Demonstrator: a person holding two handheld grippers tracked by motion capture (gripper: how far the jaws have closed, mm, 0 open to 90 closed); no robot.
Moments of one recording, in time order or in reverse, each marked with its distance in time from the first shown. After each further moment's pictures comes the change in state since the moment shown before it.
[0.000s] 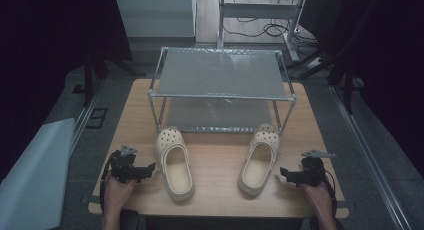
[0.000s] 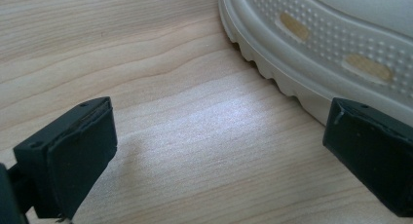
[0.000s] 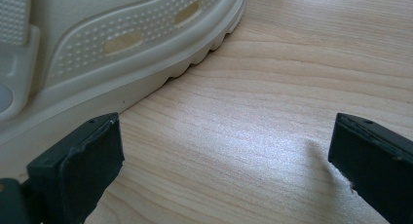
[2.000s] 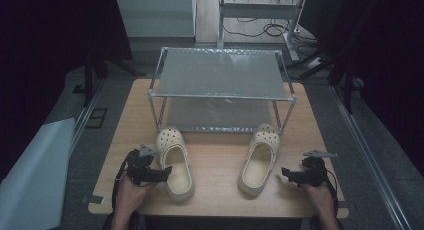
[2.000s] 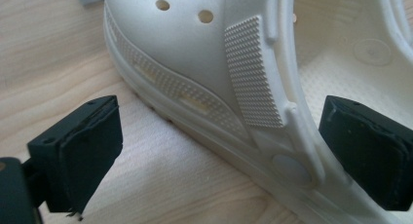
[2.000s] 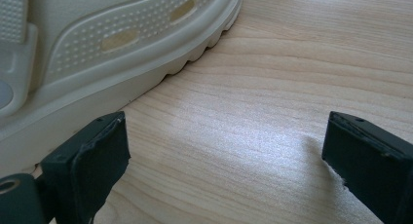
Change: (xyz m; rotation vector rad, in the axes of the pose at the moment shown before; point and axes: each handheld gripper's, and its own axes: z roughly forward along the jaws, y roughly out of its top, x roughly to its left) left arm -0.057 0.023 -0.018 0.028 -0.075 0.109; right arm -0.005 -0.001 -0.002 0.006 0.018 0.014
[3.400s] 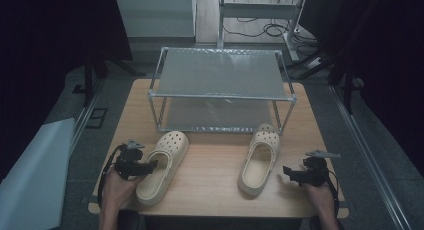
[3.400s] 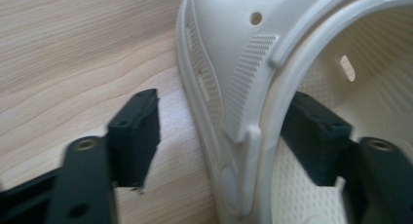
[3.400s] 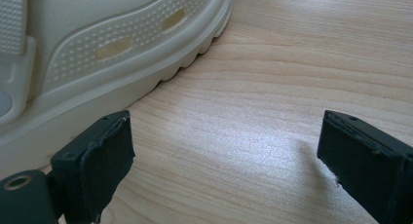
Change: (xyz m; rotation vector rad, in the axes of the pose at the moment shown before) left arm 0.034 0.006 -0.006 0.071 0.003 -0.017; right arm -0.002 0.000 -0.004 -0.023 -0.017 0.021
